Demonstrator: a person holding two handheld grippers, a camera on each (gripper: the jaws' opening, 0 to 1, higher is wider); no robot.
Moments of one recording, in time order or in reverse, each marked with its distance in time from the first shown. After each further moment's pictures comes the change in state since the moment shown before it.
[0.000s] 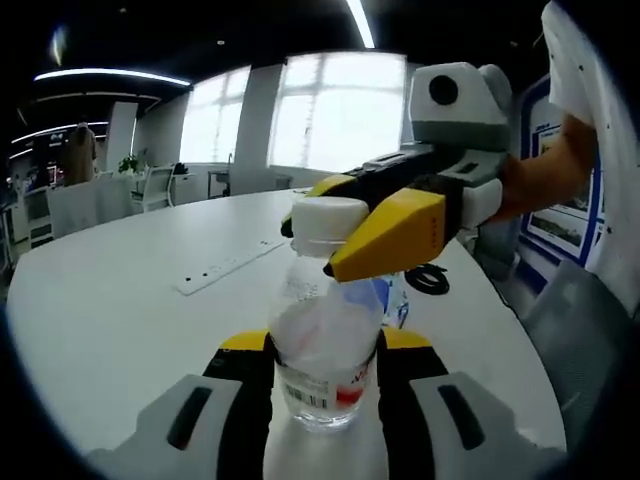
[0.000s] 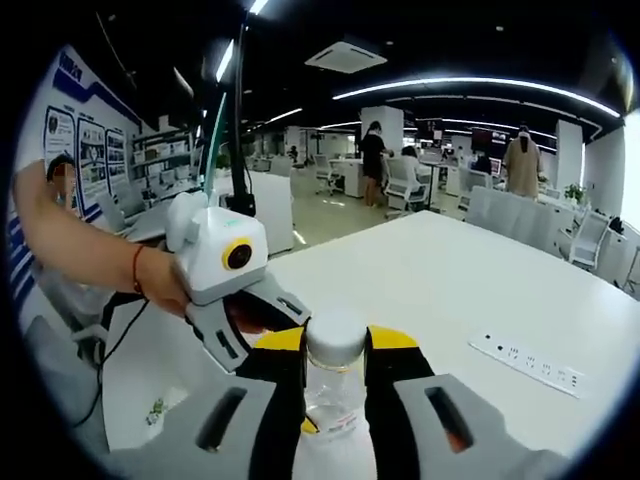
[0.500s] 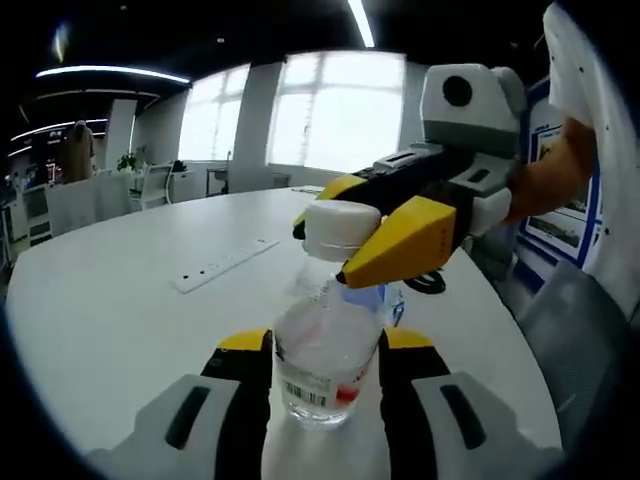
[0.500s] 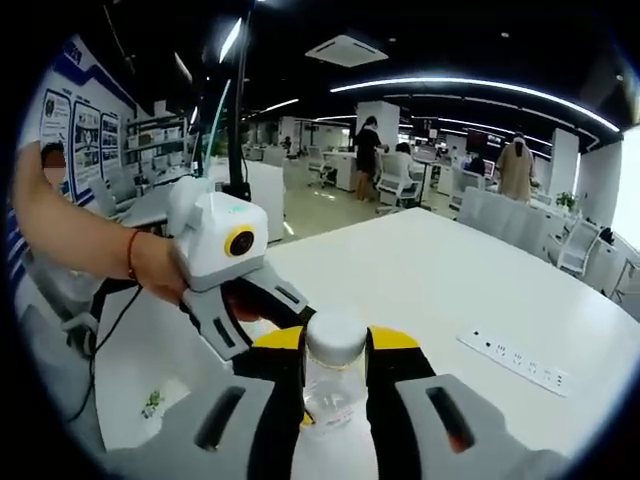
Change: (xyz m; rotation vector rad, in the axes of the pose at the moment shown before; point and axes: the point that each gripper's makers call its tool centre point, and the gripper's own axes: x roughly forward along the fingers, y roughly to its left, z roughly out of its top) left arm -0.003 -0.003 0.000 -0.006 0.010 -0.004; right arm -0.006 0.002 -0.004 -0.034 0.025 -0.056
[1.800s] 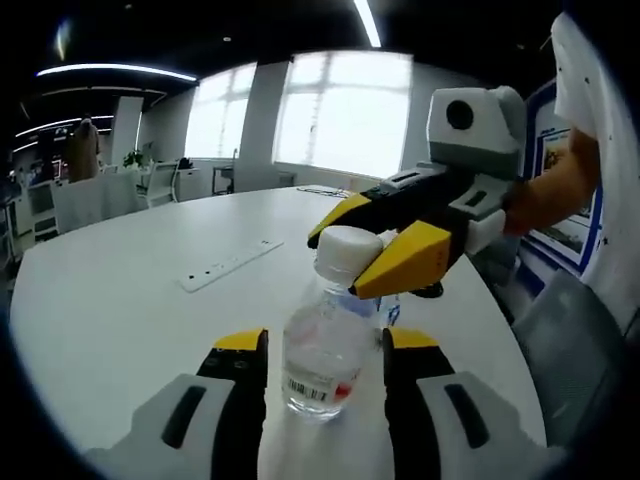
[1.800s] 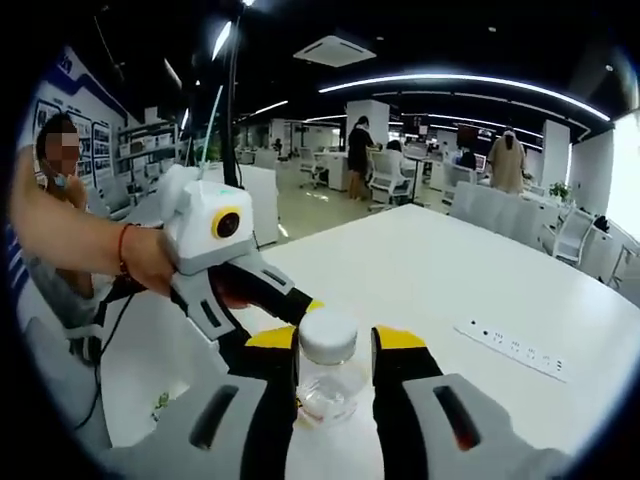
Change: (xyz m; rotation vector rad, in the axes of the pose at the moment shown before) left arm -0.014 -0.008 0.009 -0.021 0.008 0.024; right arm -0.012 0.000 -0.003 0.044 -0.004 -0.019
